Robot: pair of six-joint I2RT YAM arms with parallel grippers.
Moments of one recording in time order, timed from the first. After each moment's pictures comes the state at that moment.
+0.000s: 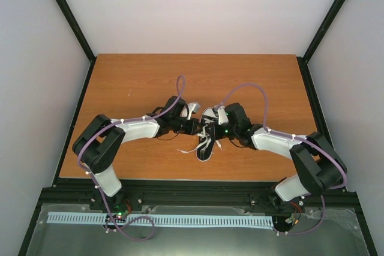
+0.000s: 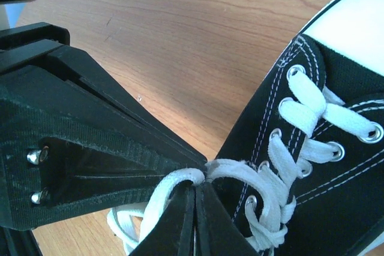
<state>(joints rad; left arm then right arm) -0.67 1.71 0.90 0.04 0.51 -0.53 0.60 1.47 0.66 0.09 -0.40 0.41</state>
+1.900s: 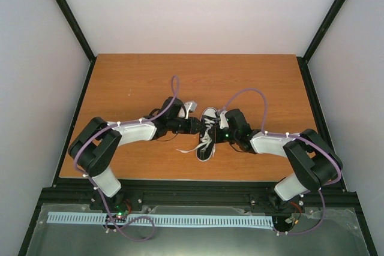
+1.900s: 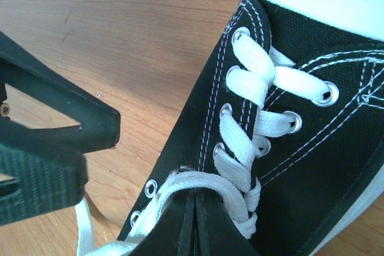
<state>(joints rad) -0.66 1.66 0.82 0.14 0.50 -0.63 0.60 1.52 0.57 0.21 -0.33 0.47</state>
